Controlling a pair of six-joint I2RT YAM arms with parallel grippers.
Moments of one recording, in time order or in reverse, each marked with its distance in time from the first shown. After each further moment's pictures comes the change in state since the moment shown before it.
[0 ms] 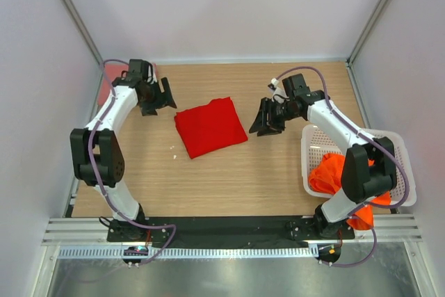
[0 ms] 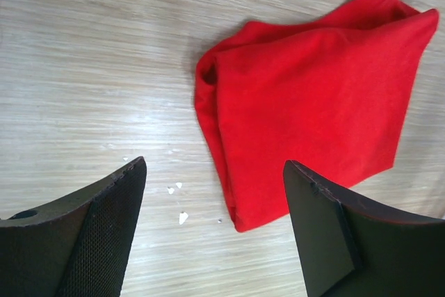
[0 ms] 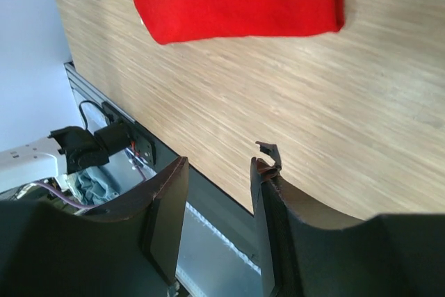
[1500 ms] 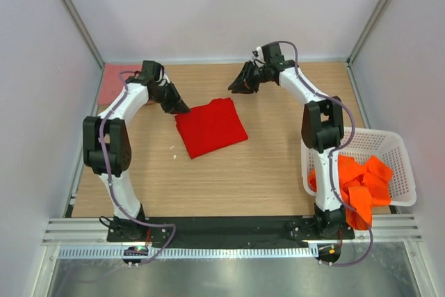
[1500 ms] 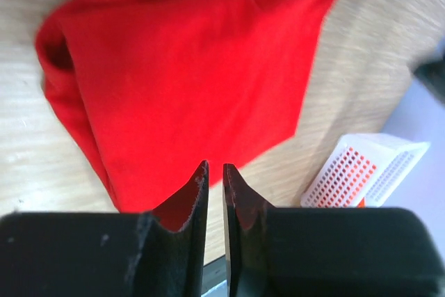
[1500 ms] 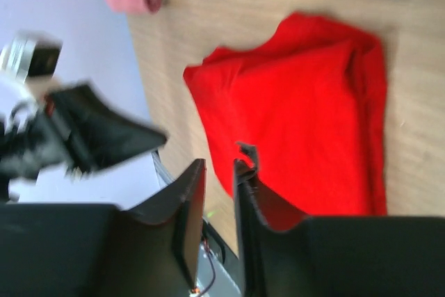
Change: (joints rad) left arm -0.065 0.118 0.027 0.041 0.301 -0.258; right arm -0.003 0.712 0.787 0.146 -0.074 0.315
